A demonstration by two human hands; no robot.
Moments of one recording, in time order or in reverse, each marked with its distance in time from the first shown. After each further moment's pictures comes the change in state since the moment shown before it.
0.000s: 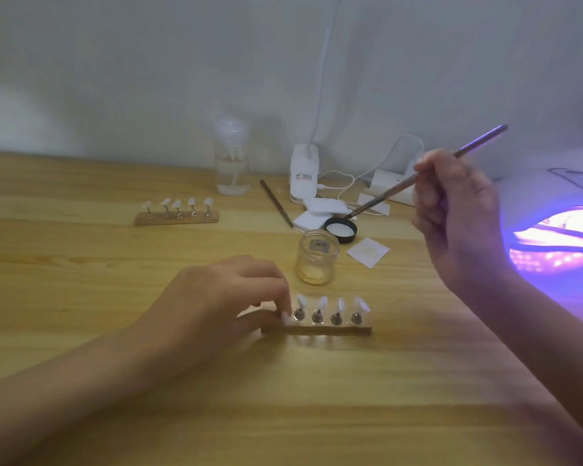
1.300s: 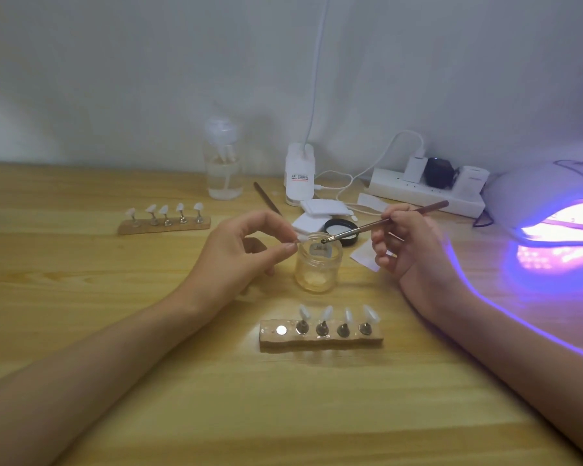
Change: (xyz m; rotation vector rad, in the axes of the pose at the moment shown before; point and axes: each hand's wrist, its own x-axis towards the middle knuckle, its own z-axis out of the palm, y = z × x) left_hand 0.055 -0.034 0.033 -0.747 0.268 -0.426; right_hand -0.008 0.059 -0.003 0.104 0.079 0.288
